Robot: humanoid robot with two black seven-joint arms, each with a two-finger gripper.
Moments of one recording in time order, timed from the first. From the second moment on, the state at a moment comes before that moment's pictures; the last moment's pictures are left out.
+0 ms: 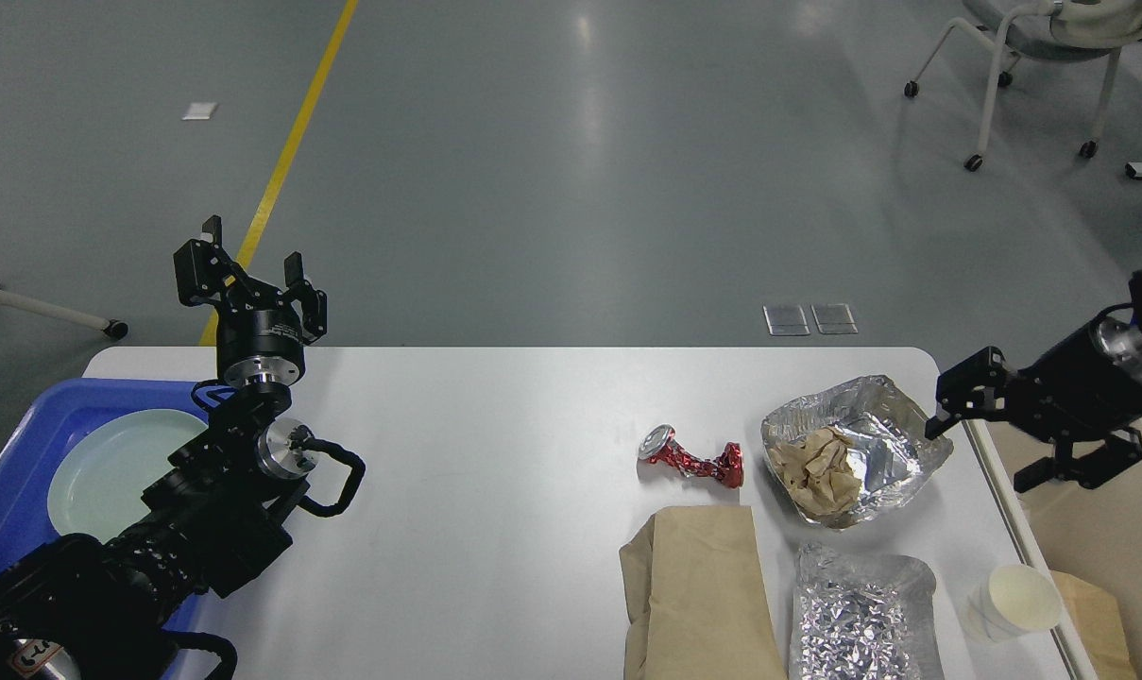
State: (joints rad) left arm -0.79 0.03 -0.75 -0.26 -0.10 -0.22 -0.80; right arm 1.64 -0.67 -1.09 0.96 -0.13 0.96 0.00
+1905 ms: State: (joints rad) left arm -0.79 0.03 -0.75 -0.26 -0.10 -0.22 -0.80; right arm 1.32 -0.56 -1.07 0.94 -0.17 0.65 0.01
